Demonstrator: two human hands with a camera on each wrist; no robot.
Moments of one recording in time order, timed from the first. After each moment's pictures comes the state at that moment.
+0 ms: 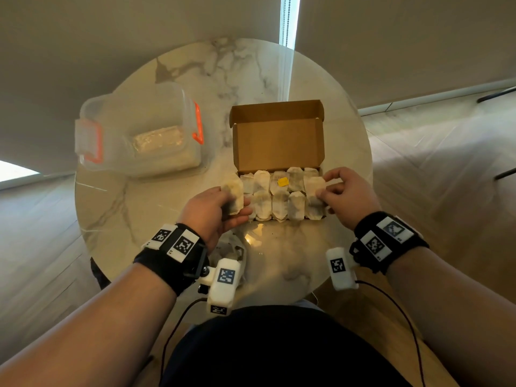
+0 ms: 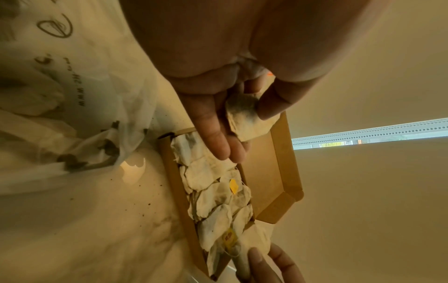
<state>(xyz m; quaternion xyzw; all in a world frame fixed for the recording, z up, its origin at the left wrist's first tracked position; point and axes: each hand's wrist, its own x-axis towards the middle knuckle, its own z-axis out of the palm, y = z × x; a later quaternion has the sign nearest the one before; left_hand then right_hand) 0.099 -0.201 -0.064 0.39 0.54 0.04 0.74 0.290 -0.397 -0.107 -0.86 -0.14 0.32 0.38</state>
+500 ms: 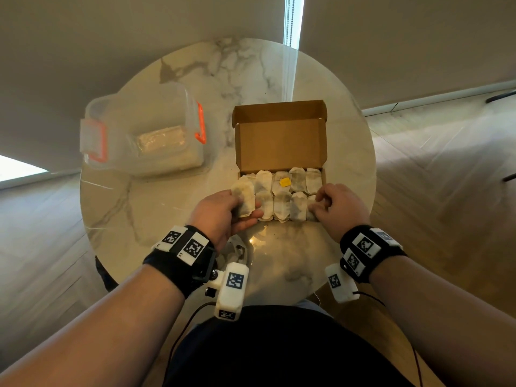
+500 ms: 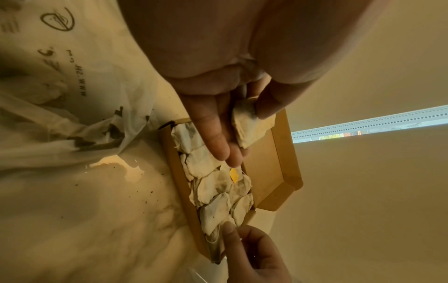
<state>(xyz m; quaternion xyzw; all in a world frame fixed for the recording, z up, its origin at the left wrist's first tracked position) 0.103 -0.211 -0.067 0.38 0.54 0.02 0.75 0.275 -0.399 -0.142 -0.90 -0.28 0.24 0.22</state>
